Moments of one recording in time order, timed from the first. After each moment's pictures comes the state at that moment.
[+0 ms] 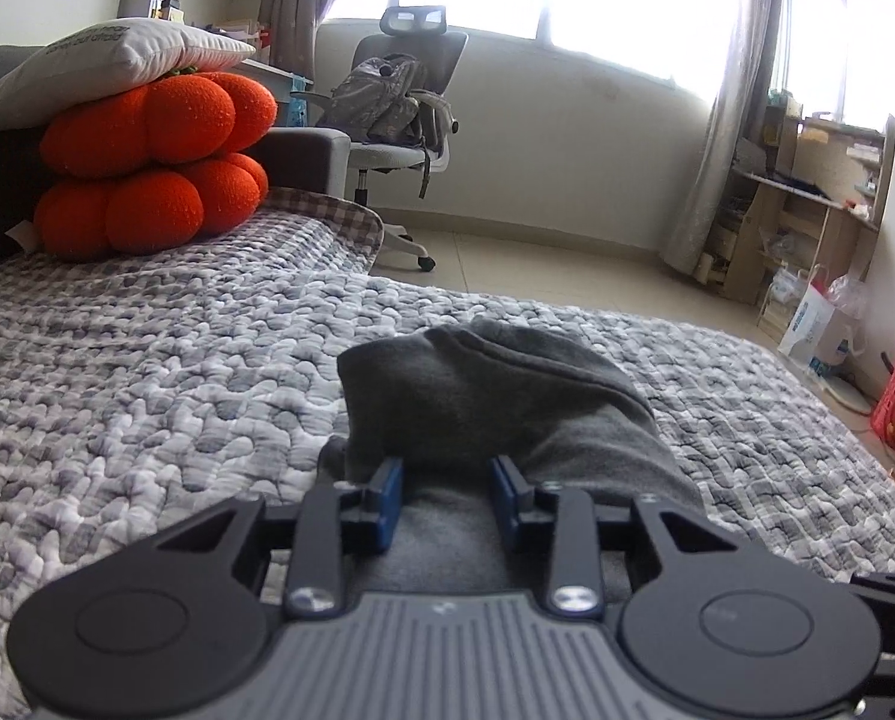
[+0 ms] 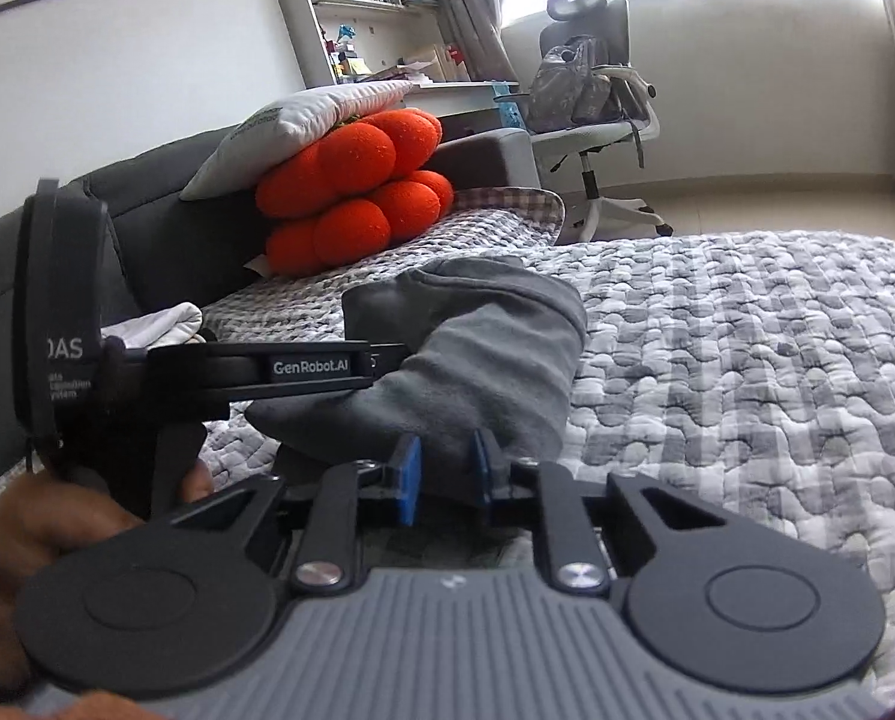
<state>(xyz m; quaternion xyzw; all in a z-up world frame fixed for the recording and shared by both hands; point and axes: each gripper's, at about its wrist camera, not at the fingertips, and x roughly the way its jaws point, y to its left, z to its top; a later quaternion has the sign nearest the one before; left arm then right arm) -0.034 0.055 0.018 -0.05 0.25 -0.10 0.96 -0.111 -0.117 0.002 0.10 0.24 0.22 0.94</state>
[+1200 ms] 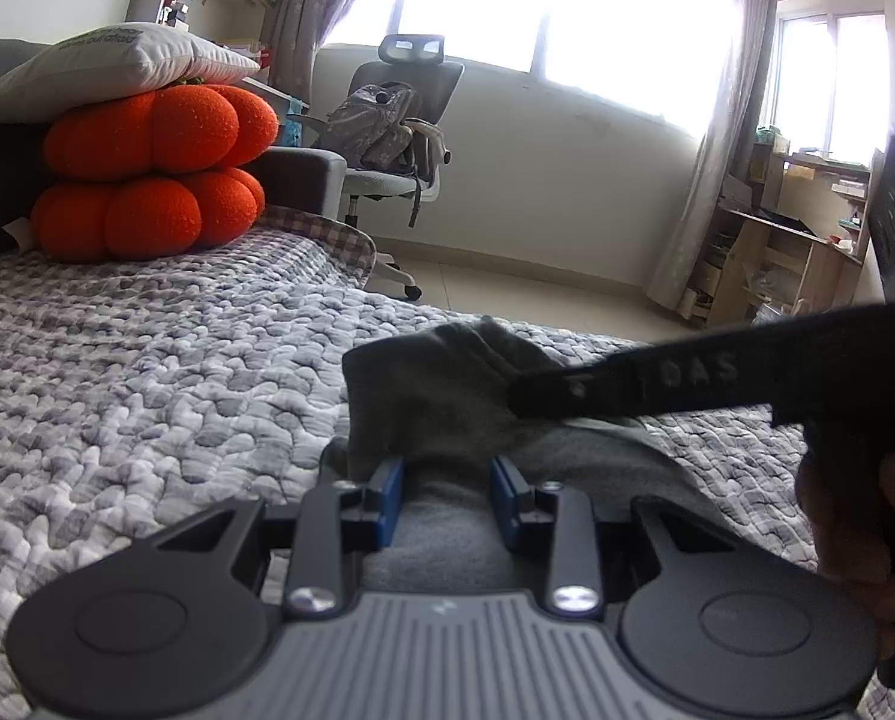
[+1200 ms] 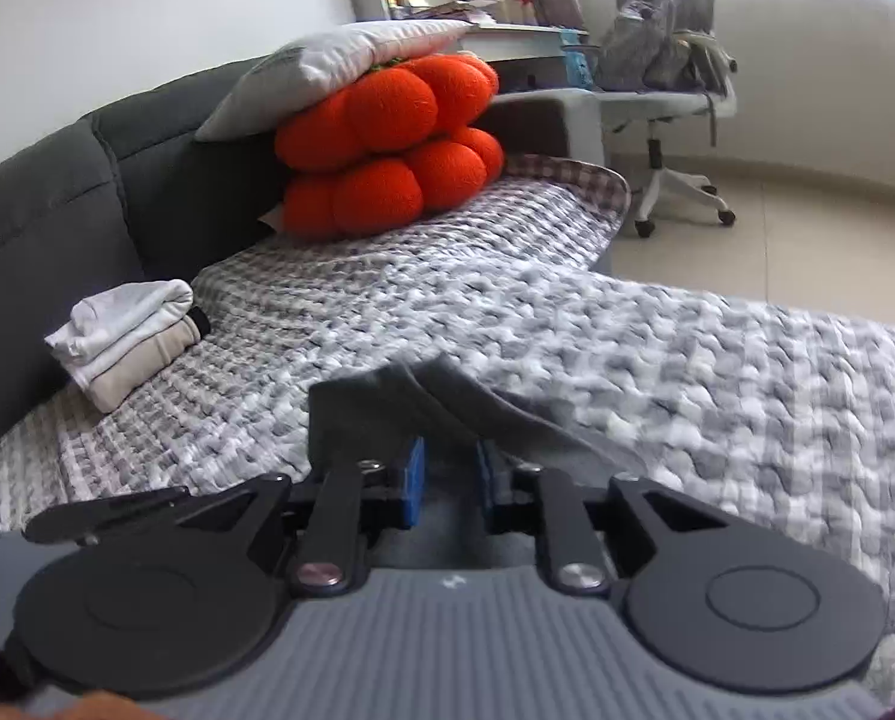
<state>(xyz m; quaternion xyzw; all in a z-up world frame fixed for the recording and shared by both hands) -0.043 0.060 0.009 -0.06 0.22 -0.11 0.97 0.016 -0.083 0.035 0.03 0.30 0.27 0.91</state>
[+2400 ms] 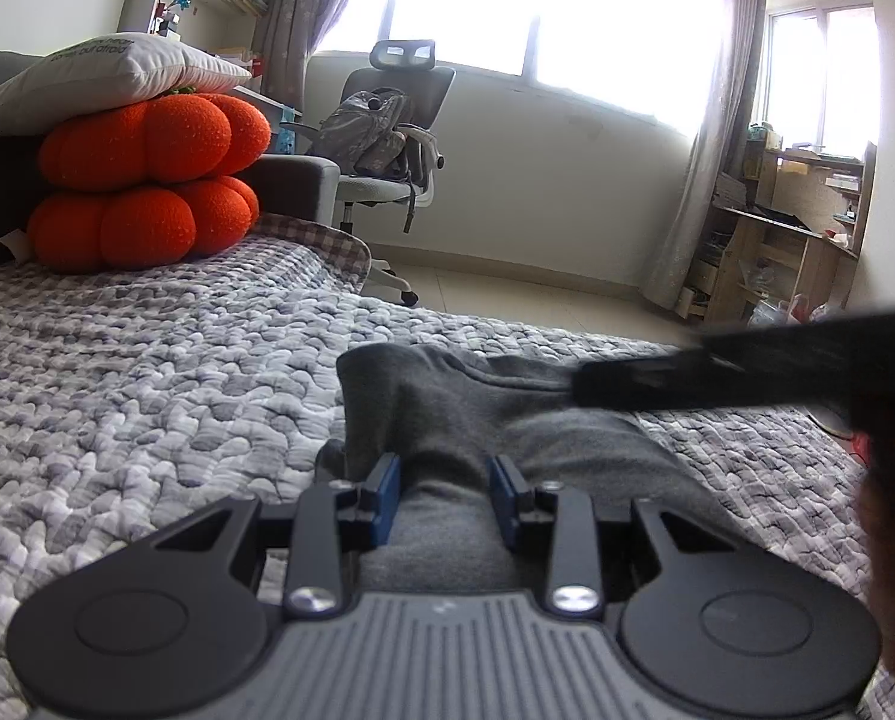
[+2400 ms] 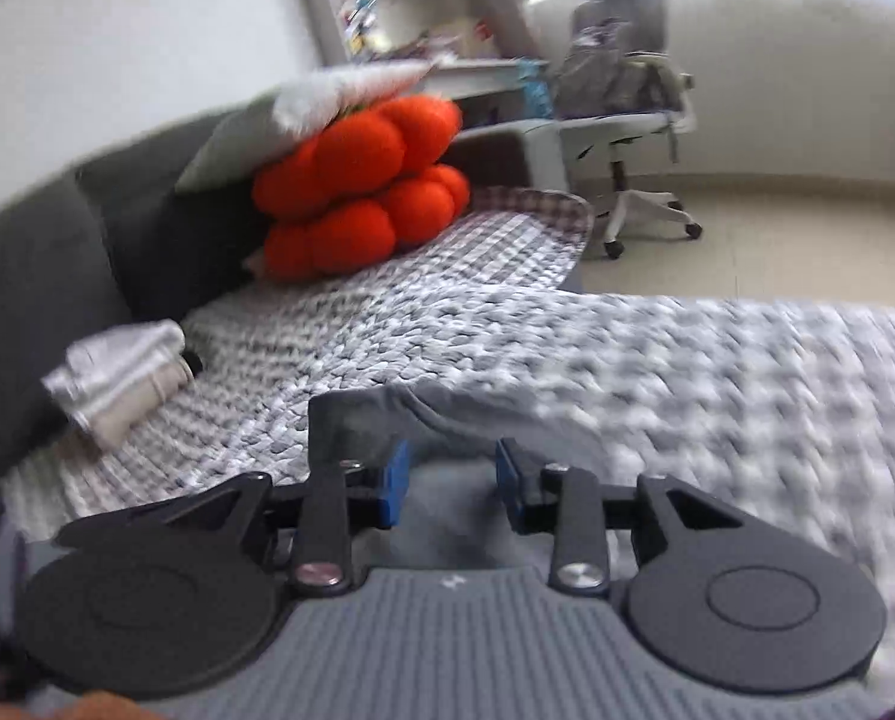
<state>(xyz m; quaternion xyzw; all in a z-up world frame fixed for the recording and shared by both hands) -0.043 0.059 0.007 -0.05 0.22 -0.11 0.97 -0.024 -0.121 0.035 0.09 0.26 0.24 0.93</state>
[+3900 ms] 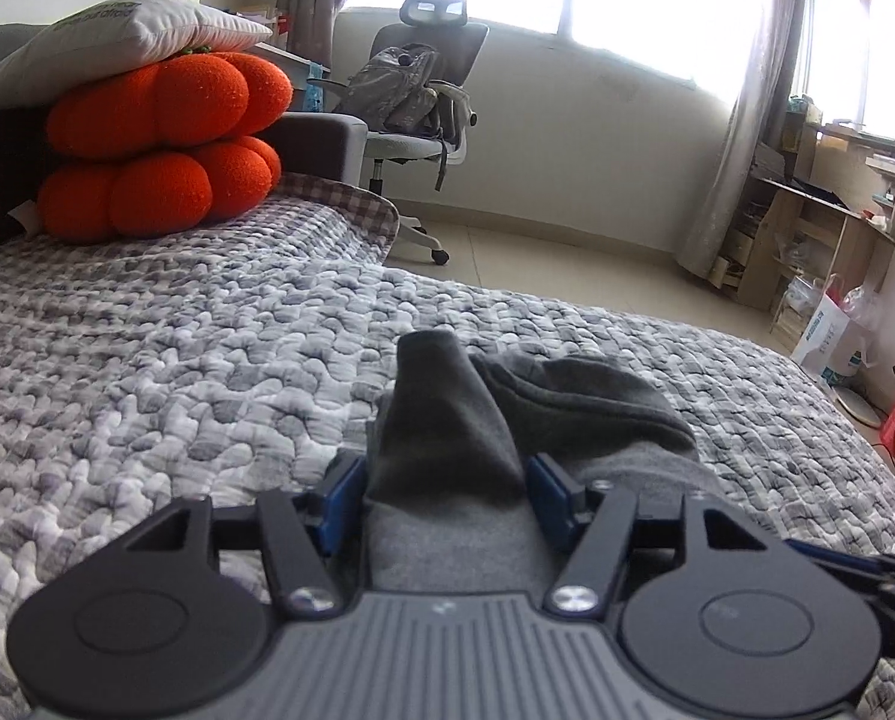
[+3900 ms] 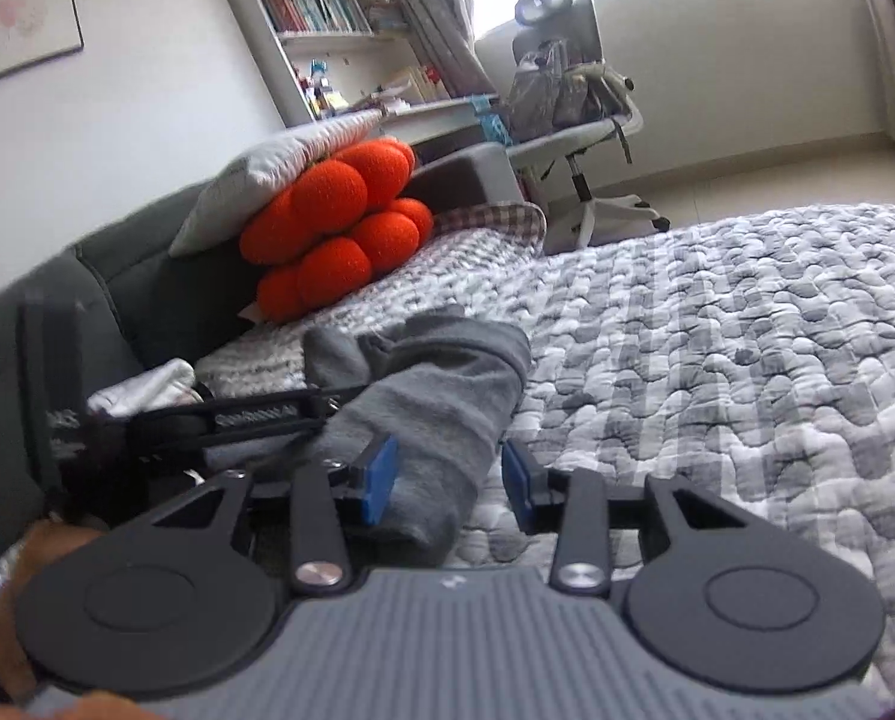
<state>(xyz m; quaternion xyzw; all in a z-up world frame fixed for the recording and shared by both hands) -0.009 0.055 0.012 -0.05 0.27 -0.08 0.96 -0.088 -0.161 0.001 0.17 0.22 0.23 0.93</state>
